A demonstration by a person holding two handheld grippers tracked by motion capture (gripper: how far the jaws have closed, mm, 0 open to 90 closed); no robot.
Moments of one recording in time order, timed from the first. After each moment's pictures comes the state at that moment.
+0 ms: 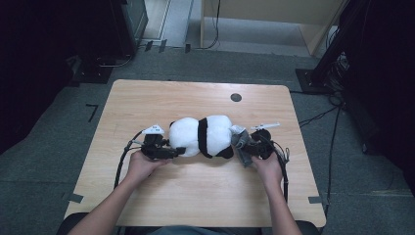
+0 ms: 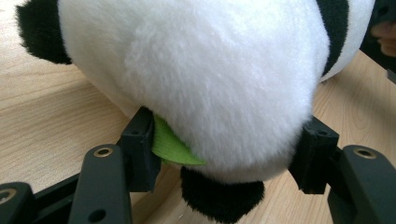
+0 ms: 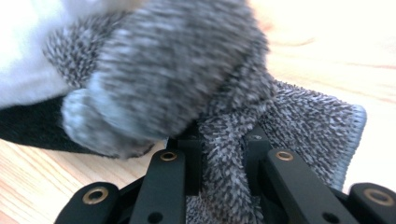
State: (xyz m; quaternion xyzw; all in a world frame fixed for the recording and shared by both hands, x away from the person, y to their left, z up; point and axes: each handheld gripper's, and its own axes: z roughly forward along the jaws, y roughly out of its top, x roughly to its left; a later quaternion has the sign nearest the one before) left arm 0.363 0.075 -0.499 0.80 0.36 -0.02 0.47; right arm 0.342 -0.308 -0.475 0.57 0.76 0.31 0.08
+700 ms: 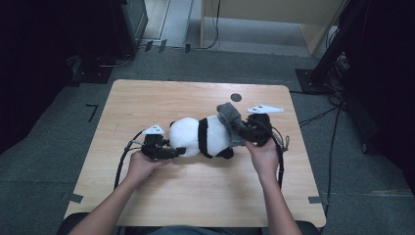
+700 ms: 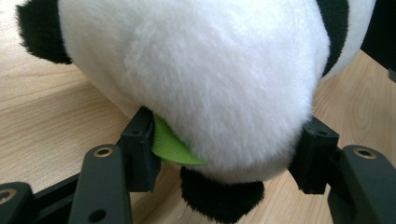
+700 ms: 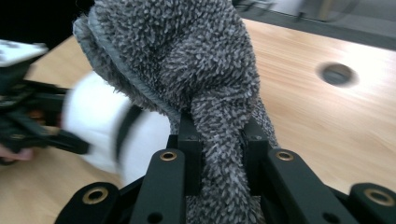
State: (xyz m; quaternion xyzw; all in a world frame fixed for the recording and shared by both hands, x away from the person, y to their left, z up) left arm 0.362 0.074 -0.498 0.80 0.36 -0.02 0.47; right arm 0.334 -0.260 -0.380 0.48 0.75 0.43 0.15
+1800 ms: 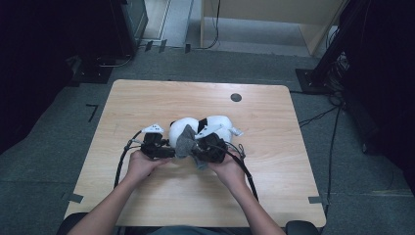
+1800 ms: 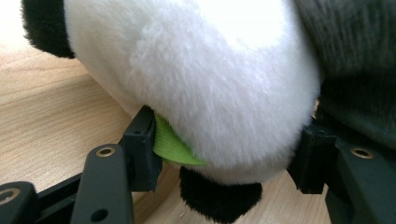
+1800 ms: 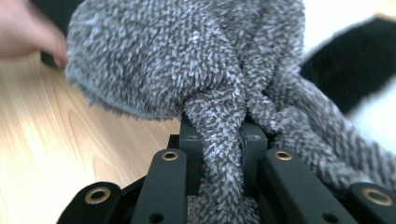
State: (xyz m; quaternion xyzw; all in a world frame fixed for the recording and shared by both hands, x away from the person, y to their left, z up) left arm 0.366 0.076 -0.497 0.80 0.37 -0.03 0.47; right arm 0.319 -0.158 -0.438 0.34 0.87 0.34 0.09
